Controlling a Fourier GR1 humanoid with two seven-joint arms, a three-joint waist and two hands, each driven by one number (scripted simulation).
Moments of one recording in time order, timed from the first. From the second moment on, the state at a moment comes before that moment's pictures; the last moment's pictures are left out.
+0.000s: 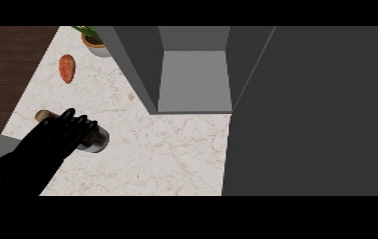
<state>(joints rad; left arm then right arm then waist) 0.12 0.31 -0.04 -2.05 0.58 -0.53 -0.04 0.11 -0.09 0.13 -2.20 -0.08 0.09 0.08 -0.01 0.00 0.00</state>
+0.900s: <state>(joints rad) 0.30 0.58 0.23 -2.26 1.24 -0.65 0.20 0.09 -0.11 0.17 -2.45 -0.12 0.05 0.40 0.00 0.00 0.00</state>
